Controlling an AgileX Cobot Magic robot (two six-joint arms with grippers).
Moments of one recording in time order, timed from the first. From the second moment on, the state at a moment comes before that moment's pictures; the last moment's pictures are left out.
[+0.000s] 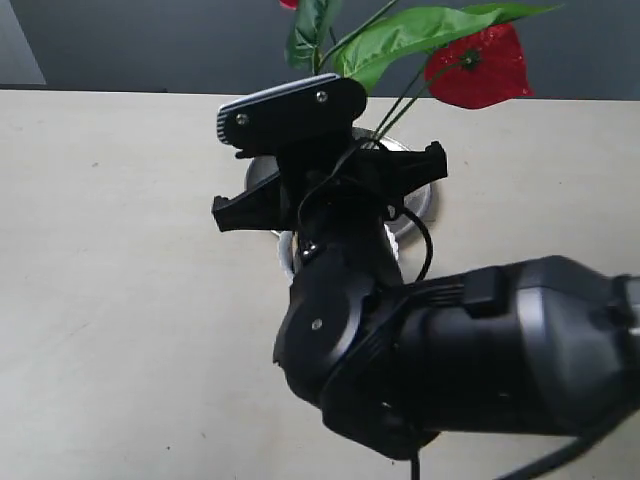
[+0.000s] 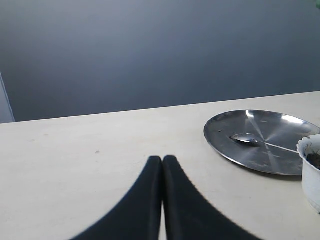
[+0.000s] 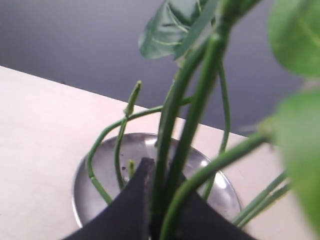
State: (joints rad) left arm -0.21 0.00 0.00 -0.02 0.14 0.01; right arm 1.21 1.73 -0.94 -1.70 1.09 2.04
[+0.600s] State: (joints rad) left arm -0.21 0.00 0.00 -0.02 0.14 0.01; right arm 1.18 1.45 -0.94 -1.35 0.74 1.65
